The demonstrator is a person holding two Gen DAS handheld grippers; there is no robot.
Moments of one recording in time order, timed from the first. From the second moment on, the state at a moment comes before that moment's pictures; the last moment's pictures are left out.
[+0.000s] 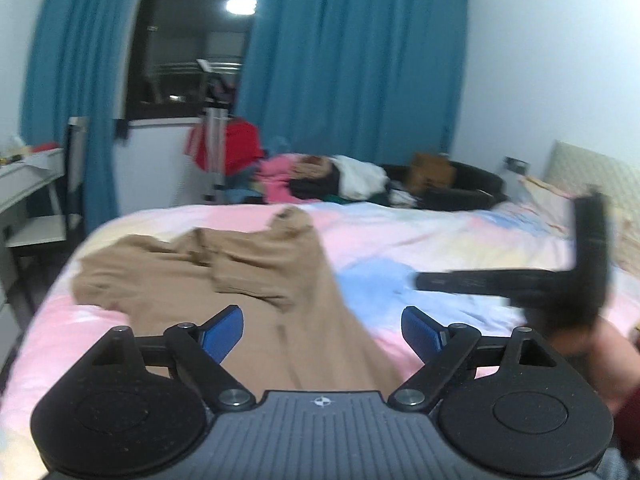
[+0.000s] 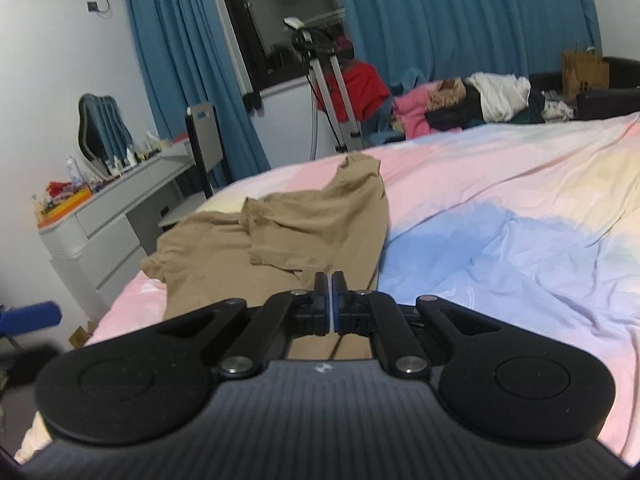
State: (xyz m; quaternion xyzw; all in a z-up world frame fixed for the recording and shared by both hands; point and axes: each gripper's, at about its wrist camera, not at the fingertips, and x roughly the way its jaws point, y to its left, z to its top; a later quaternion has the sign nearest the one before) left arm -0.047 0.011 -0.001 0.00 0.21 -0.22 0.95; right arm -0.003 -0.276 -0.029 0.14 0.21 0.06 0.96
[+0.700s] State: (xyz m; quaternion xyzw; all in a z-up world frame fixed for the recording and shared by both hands) left arm -0.031 0.041 -0.009 -0.03 0.21 -0.14 0.97; right arm -0.025 -0.234 -0.019 0.09 0.19 0.05 0.98
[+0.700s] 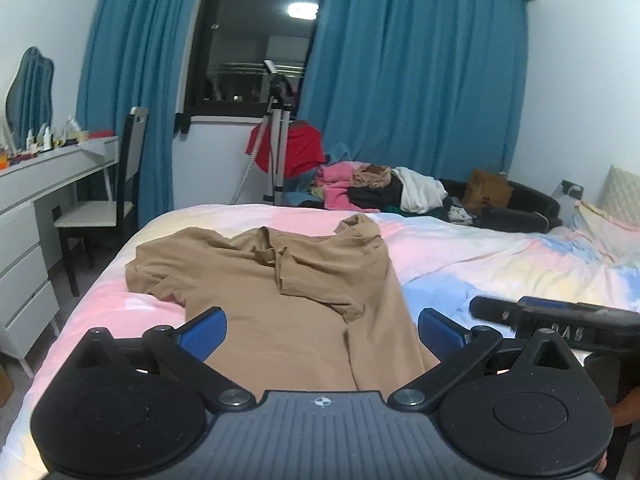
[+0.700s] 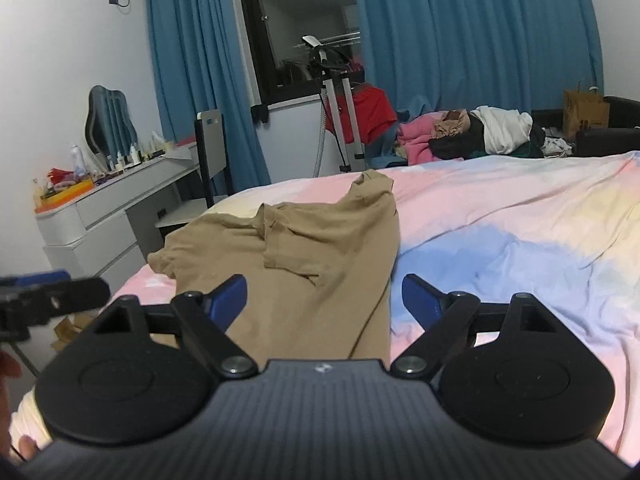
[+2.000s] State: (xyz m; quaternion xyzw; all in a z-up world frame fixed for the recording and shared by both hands) left arm 0.269 0.185 -0.135 -0.32 0.25 0.08 0.91; right arm 0.091 -0.271 -0.085 0.16 0.26 -0.01 0.95
